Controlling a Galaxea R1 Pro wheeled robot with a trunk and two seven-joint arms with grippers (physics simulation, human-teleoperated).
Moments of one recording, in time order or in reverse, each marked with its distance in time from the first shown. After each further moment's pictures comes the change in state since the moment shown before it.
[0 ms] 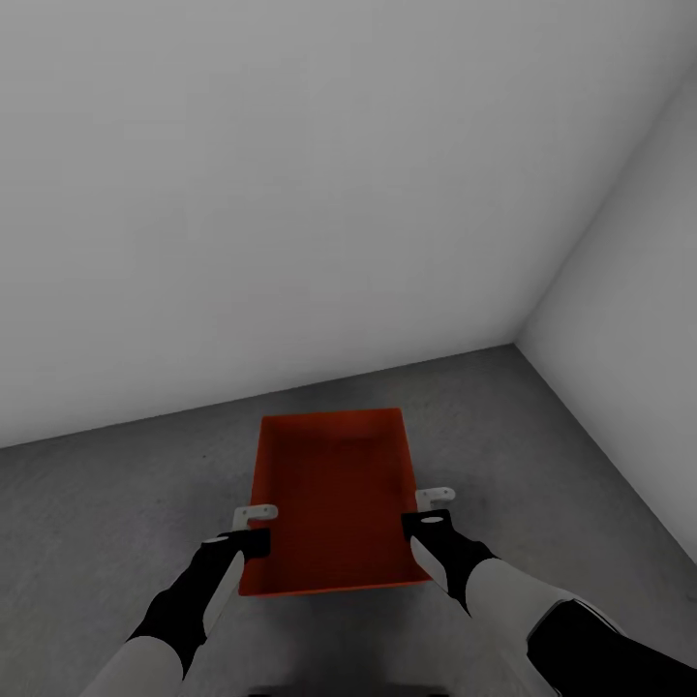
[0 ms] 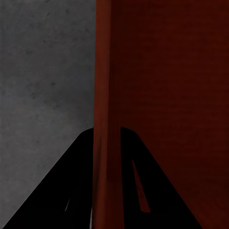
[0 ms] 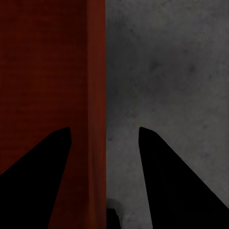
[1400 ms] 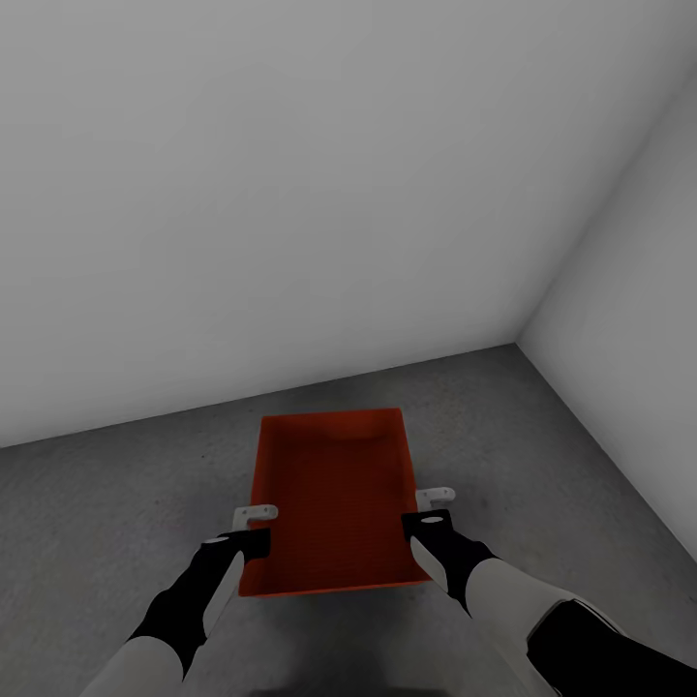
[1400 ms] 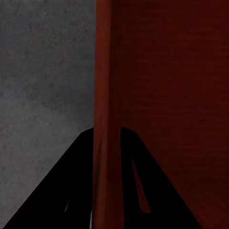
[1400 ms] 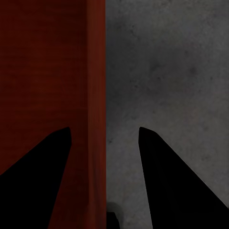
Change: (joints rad) left arm 0.000 0.000 -0.001 0.004 0.004 -0.005 -0.001; right arm 0.000 0.000 0.002 0.000 0.000 0.000 -0.002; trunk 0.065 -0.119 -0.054
